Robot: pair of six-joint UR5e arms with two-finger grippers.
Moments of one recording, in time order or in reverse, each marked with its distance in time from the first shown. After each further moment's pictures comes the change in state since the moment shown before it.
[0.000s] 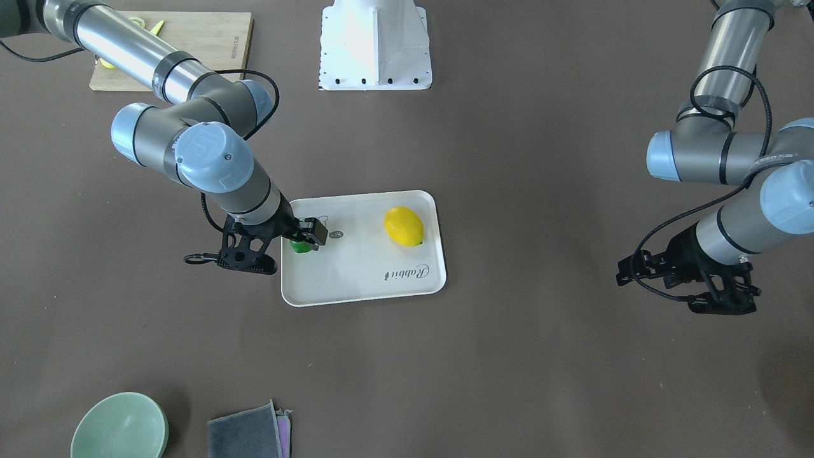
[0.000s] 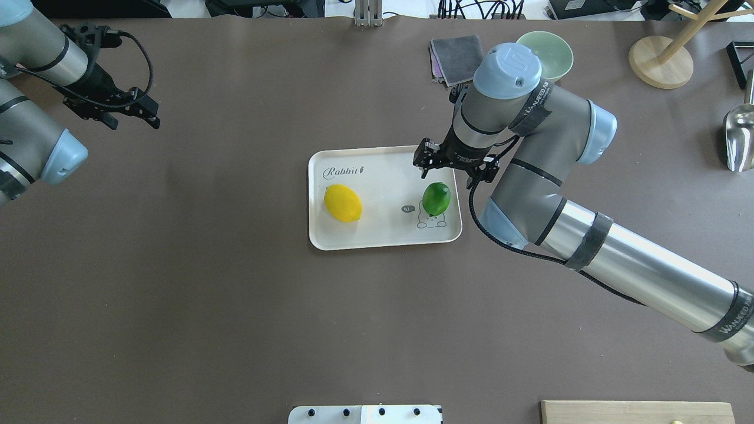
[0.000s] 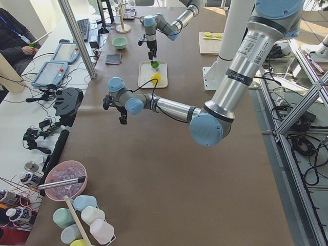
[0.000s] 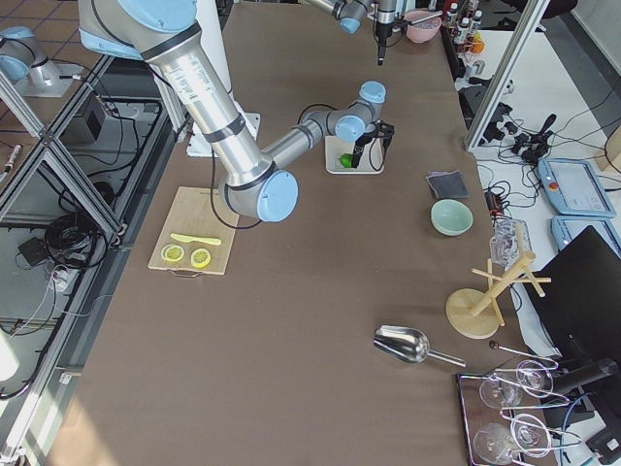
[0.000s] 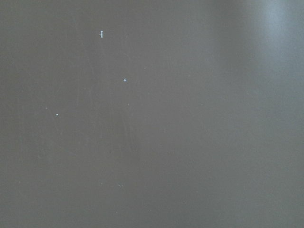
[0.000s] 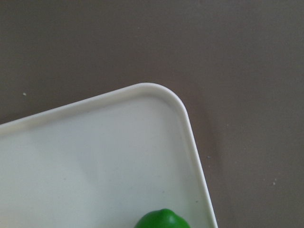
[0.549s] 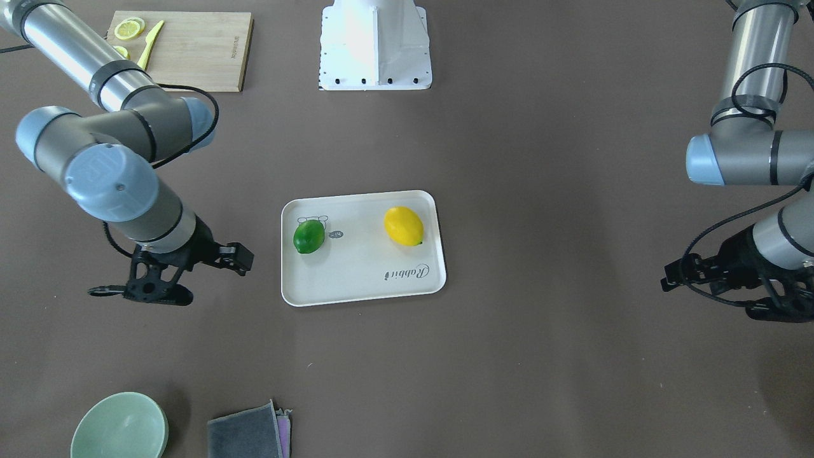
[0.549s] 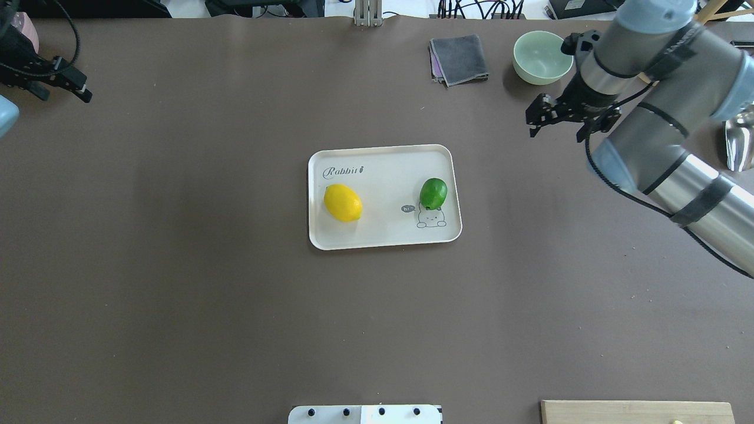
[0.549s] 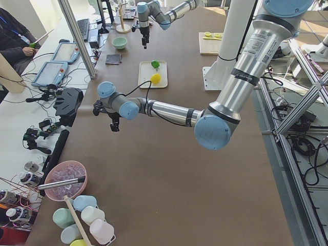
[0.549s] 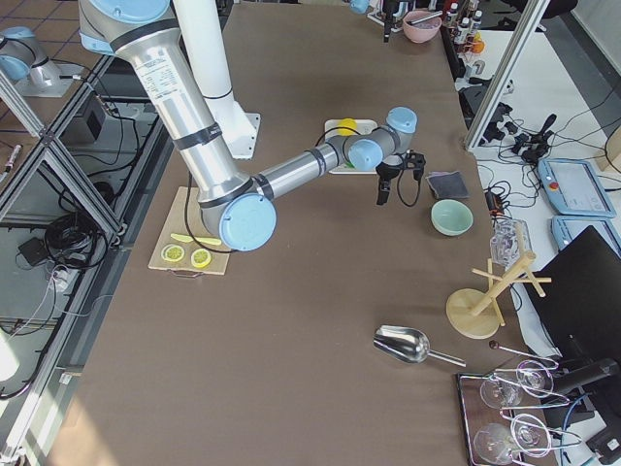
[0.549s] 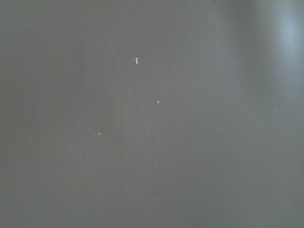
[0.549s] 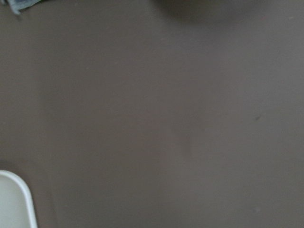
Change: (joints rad) left arm -0.190 0.029 0.013 0.160 -0.079 0.350; right arm 0.276 -0.218 0.093 -0.077 0.101 -0.413
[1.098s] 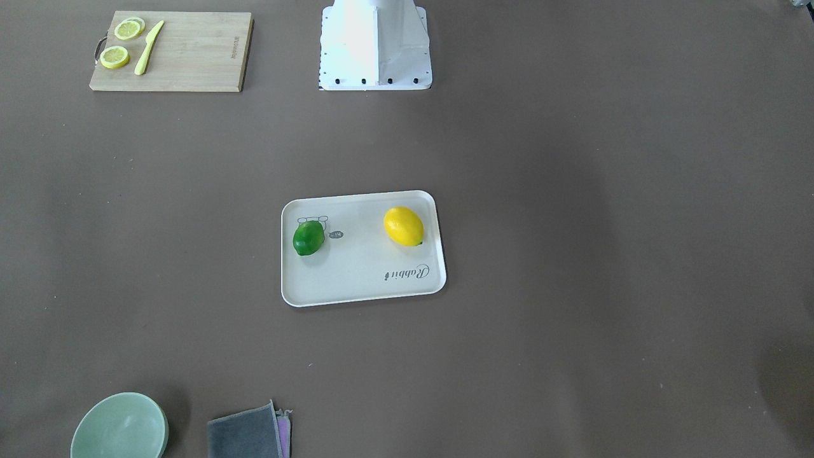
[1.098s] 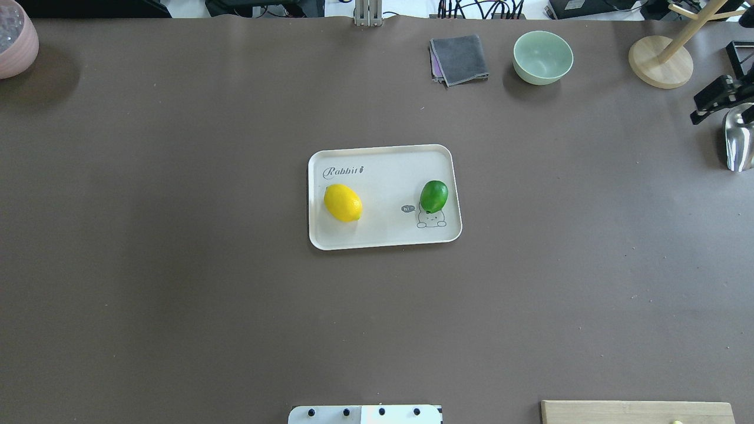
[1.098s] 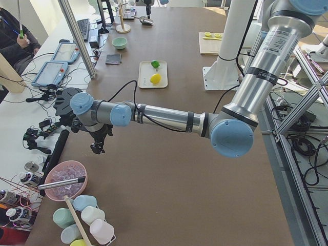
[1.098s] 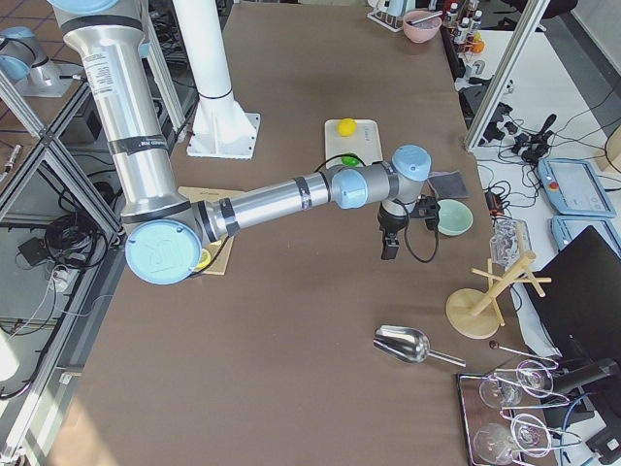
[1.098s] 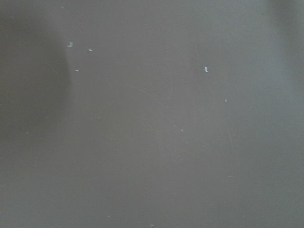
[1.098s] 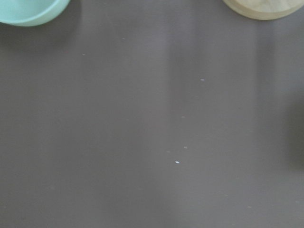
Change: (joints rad) left arm -0.241 0.015 0.006 0.304 -0.007 0.454; right arm 0.318 -0.210 0.115 -0.221 0.054 -0.554
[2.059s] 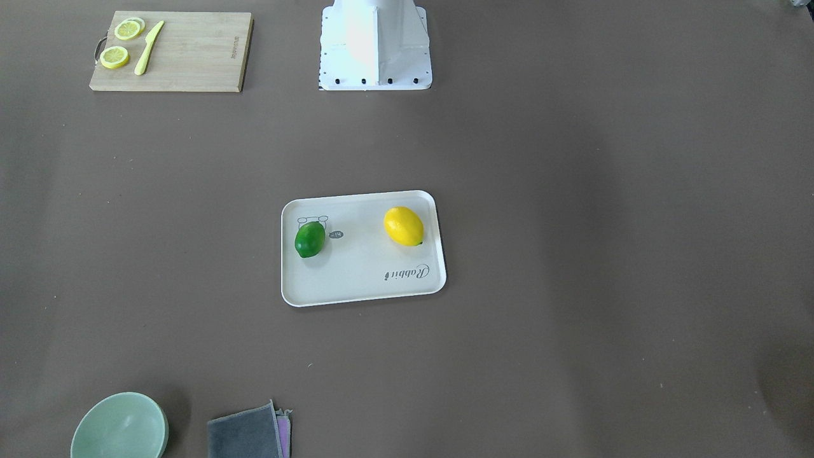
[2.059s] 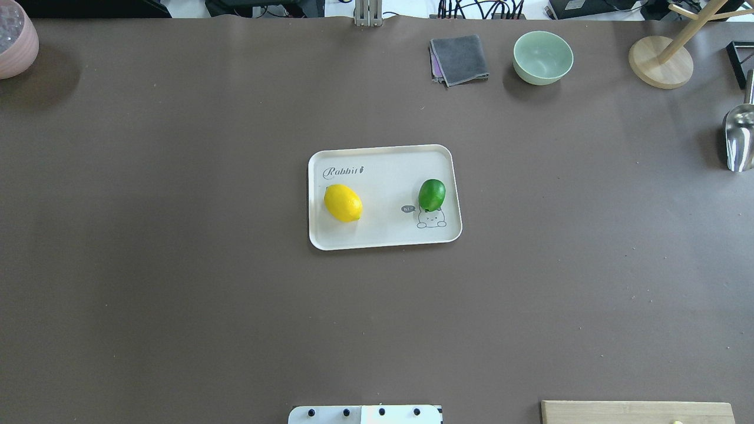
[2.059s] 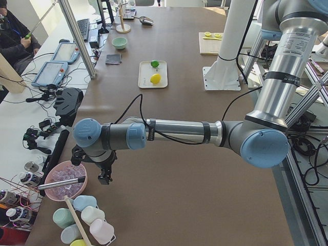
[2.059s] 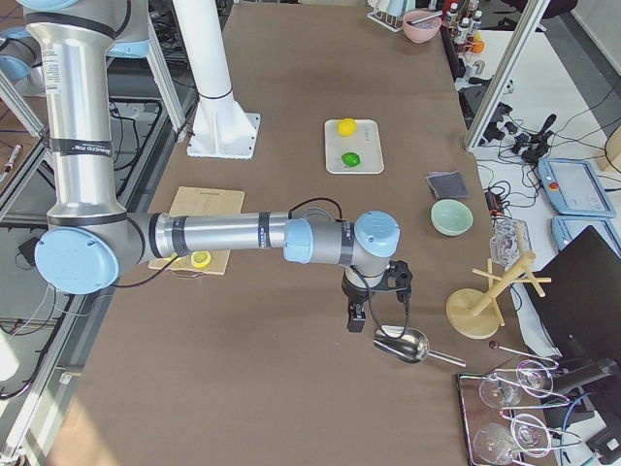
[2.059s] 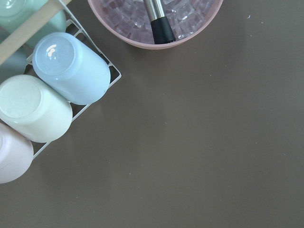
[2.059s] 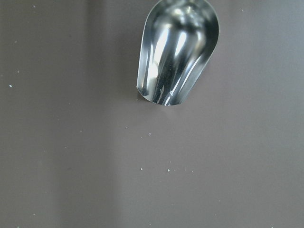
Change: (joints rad) left arm -0.124 0.115 -0.077 0.021 0.001 0.024; right arm 0.181 -0.227 0.008 0.014 -0.008 -0.258
